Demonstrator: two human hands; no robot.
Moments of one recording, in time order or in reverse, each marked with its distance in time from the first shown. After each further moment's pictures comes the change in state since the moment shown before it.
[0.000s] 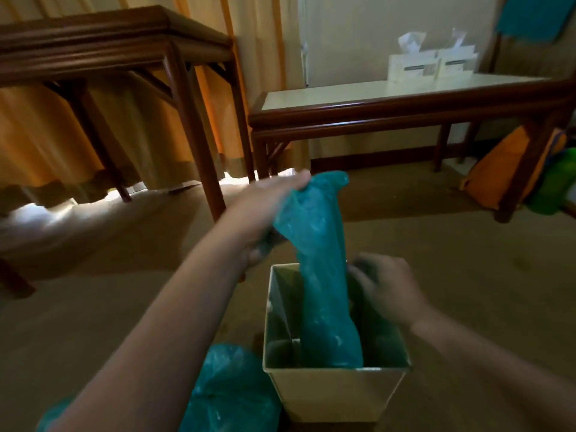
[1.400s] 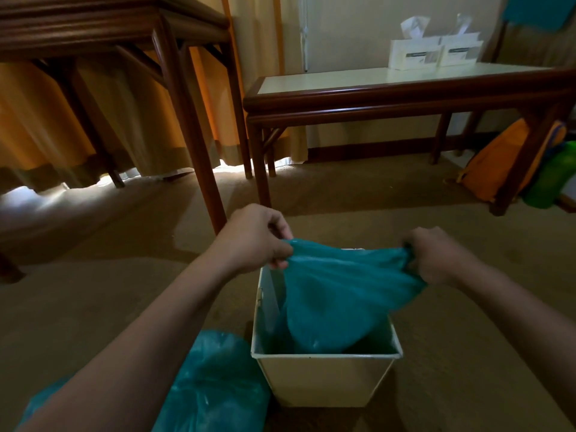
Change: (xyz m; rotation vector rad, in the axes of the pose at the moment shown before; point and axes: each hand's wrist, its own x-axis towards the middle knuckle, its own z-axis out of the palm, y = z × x) left_hand -0.010 -0.044 -0.001 0.740 -0.039 -0.039; right_hand 0.006 0.013 -0.077 -0.482 -0.137 0.337
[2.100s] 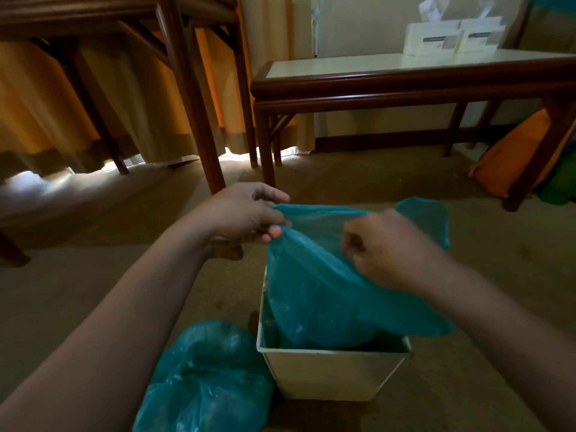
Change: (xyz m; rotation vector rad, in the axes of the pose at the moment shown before) left_hand 0.006 -0.006 -0.032 -0.448 -0.074 -0.195; right_hand -0.039 -0.100 0.004 -0.083 0.171 -0.243
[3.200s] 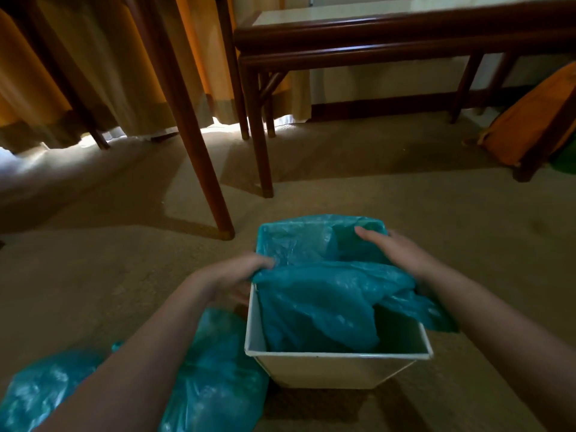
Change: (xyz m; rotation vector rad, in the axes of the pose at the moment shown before) left_hand 0.092 -0.146 0.021 0.187 -0.260 -0.344; right_hand 0.066 0.100 0.114 1.048 -0.300 0.472
